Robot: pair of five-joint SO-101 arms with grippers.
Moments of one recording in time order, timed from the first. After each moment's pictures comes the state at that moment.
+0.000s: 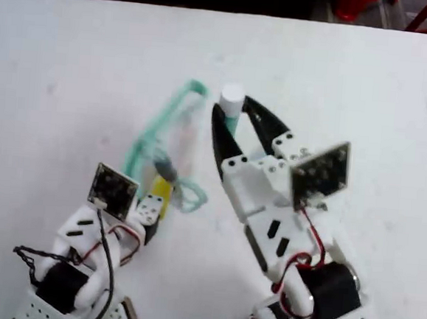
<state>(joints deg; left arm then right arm) 21.1 -103.5 82.9 49.4 2.8 -31.2 -69.9 41.1 41.1 4.8</state>
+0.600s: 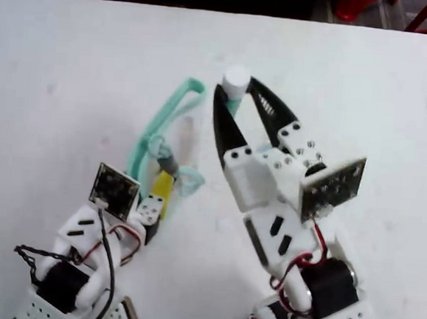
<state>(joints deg) 20.7 -103.5 82.9 49.4 2.8 -31.0 -66.5 41.2 23.9 5.7</state>
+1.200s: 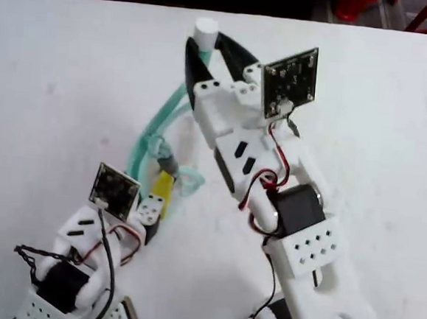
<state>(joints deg) 20.7 -103.5 82.9 49.4 2.8 -31.5 -41.3 25.0 26.3 -2.9</state>
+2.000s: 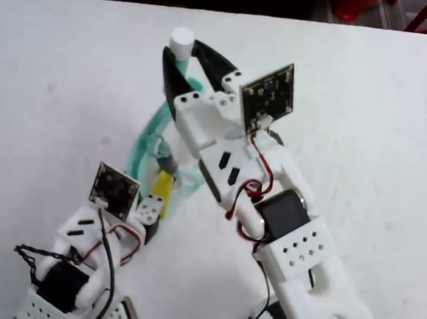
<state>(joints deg) 20.5 -103.5 82.9 49.4 2.8 -36.3 -41.6 30.9 16.4 -0.7</state>
